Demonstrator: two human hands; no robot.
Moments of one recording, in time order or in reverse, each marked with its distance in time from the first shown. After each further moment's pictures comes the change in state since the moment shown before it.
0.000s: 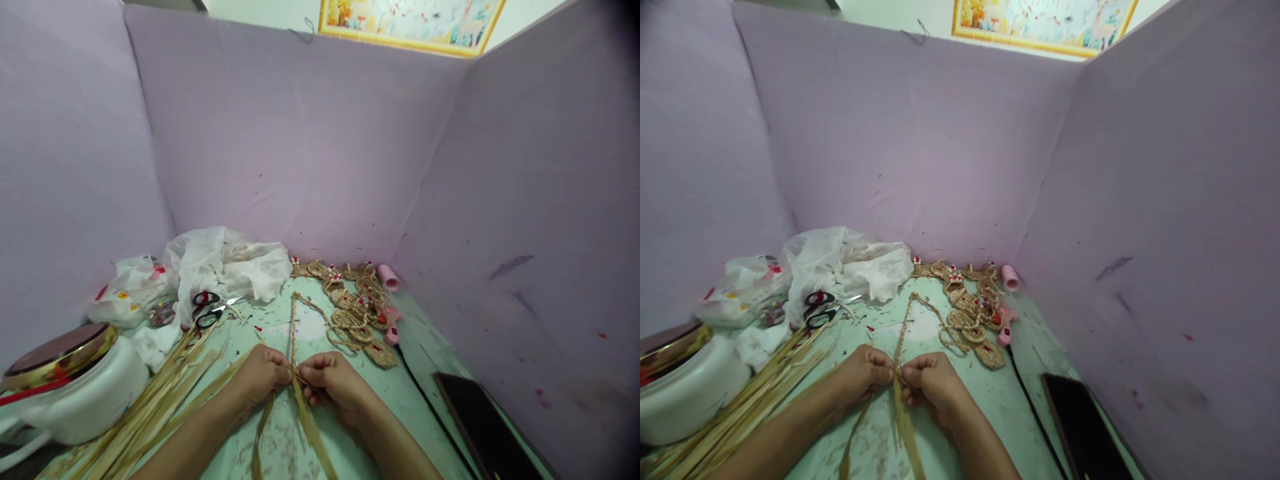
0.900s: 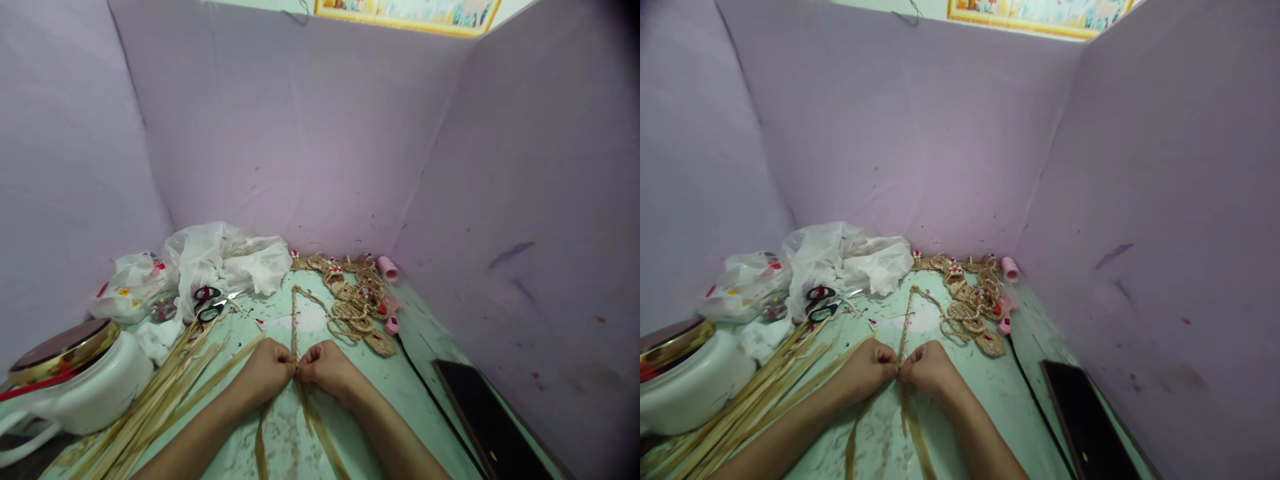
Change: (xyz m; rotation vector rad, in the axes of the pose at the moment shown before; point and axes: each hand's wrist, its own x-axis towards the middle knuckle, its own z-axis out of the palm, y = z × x) left_hand 0.002 -0.005 0.001 0.512 0.021 0.214; right_hand 0.007 -0.003 0.003 -0.462 0.084 -0.003
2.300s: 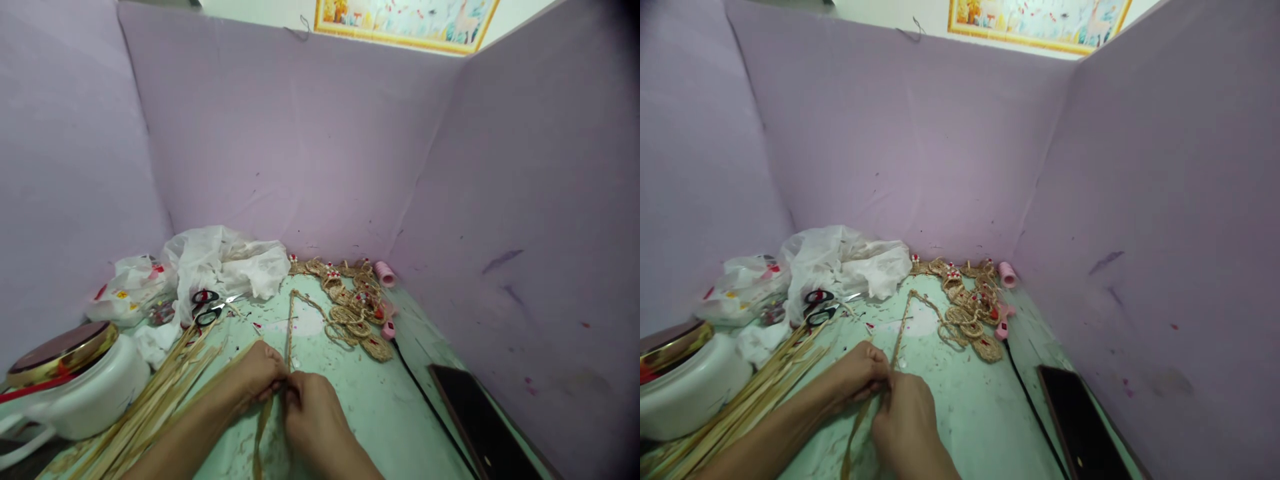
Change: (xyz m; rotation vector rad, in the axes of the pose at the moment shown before) left_hand -0.008 0.012 -0.008 -0.356 -0.079 -0.234; right_hand -0.040 -0.001 0.037 -0.456 0.238 -0.251
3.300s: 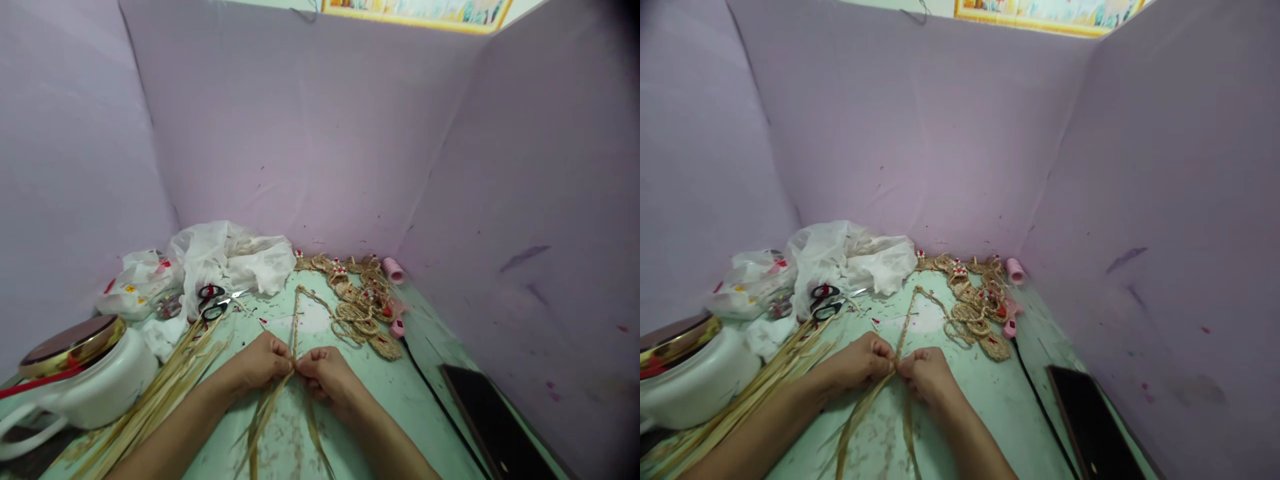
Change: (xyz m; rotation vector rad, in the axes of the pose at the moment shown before) left_hand 0.005 0.001 -0.019 0.123 -0.165 0.084; right_hand 0.035 0.016 -0.011 0.797 -0.222 0.323
